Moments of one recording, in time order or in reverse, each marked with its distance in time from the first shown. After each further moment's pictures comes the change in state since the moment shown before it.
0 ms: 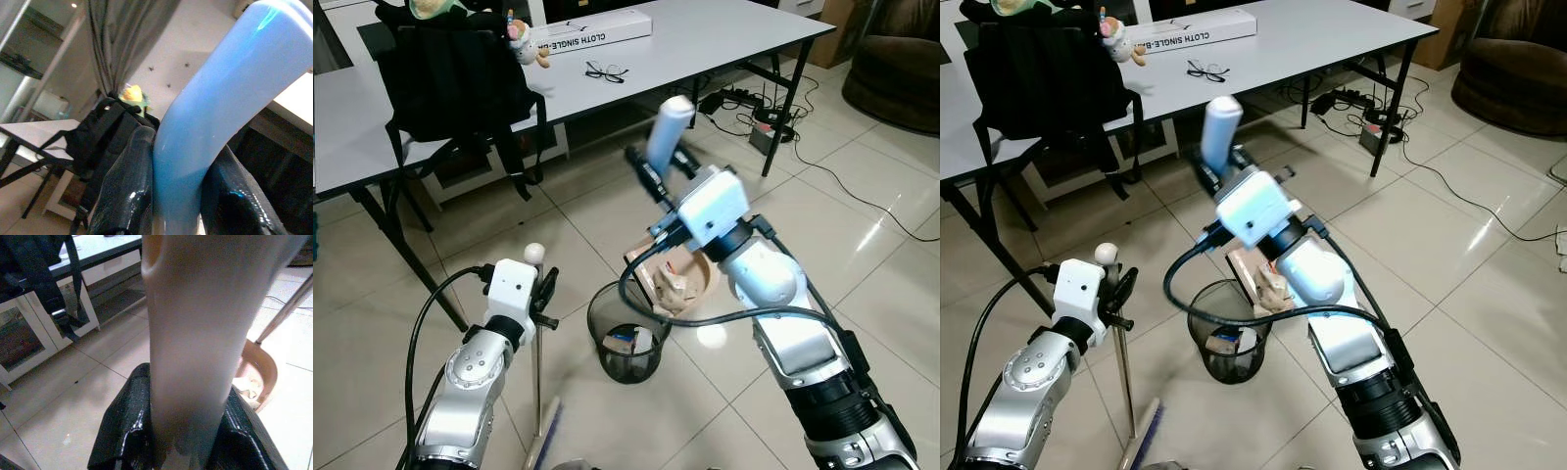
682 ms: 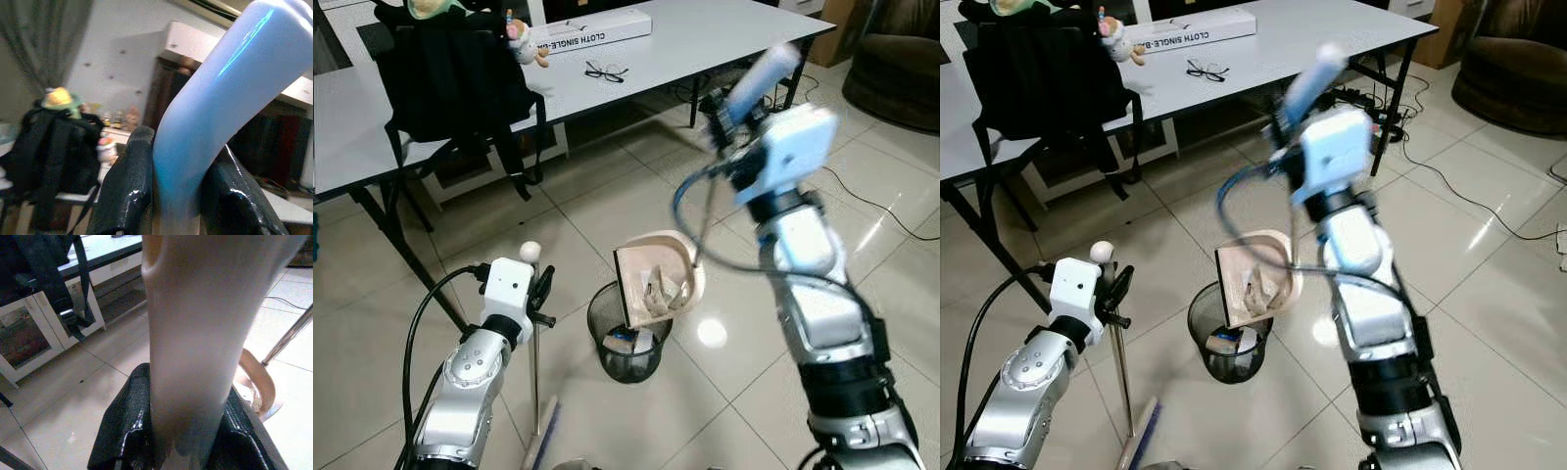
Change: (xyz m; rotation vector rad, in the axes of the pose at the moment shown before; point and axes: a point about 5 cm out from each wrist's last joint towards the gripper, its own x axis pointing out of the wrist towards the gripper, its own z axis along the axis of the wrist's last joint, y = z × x) left arm 0.000 0.003 0.001 -0.002 -0.002 0.028; right arm -0.004 -0.049 -0.007 0.142 0.064 -0.296
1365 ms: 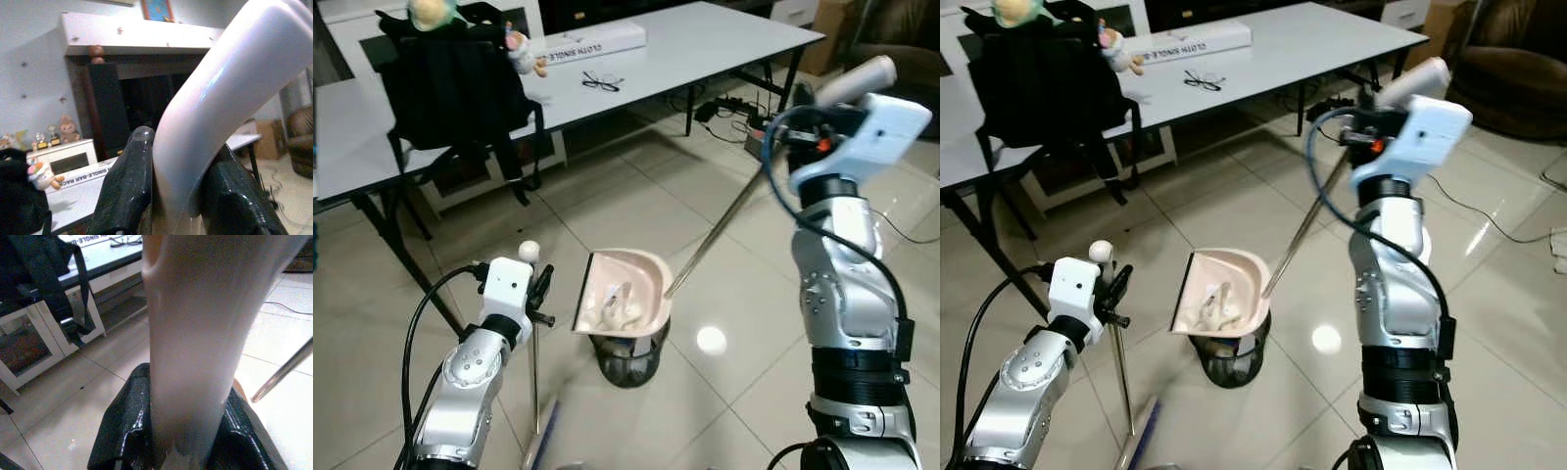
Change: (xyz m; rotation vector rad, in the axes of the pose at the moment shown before) left arm 0.000 0.001 0.001 0.000 -0.004 0.006; right arm -0.006 -0.057 -0.009 0.250 0.098 -0.420
